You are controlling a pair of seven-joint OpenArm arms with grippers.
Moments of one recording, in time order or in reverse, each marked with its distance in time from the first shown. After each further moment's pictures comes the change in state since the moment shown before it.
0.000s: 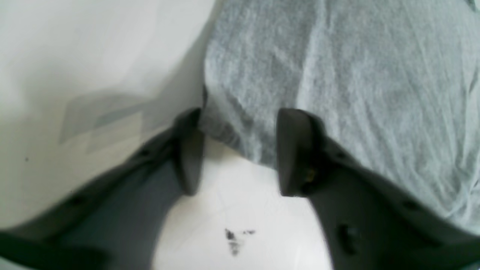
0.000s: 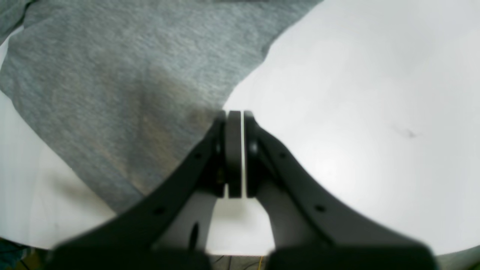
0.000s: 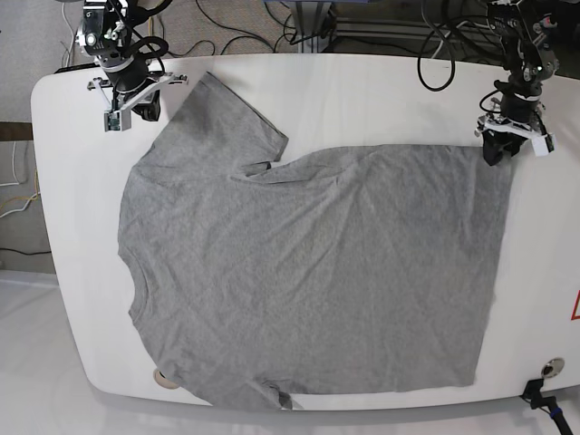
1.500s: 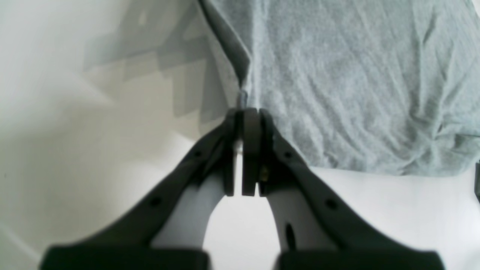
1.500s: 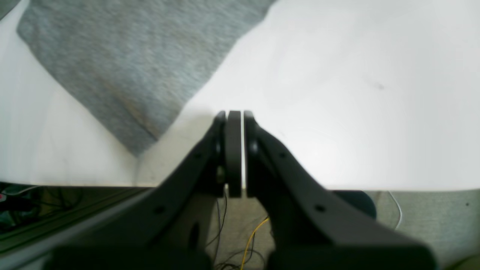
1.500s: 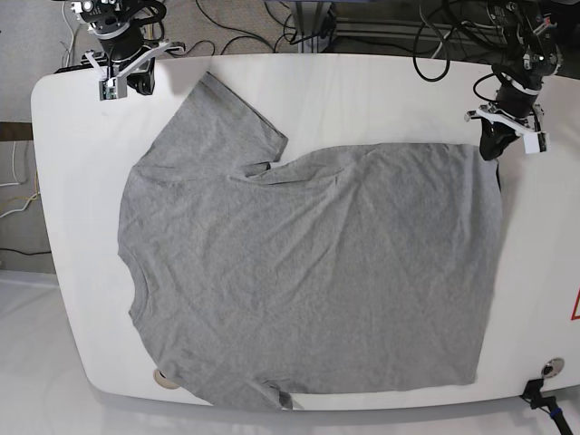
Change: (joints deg) left arm 3.9 1.0 -0.6 8.4 0.8 -7.9 2.7; right arm -12.1 0.0 2.8 7.3 -1.5 1.2 4.9
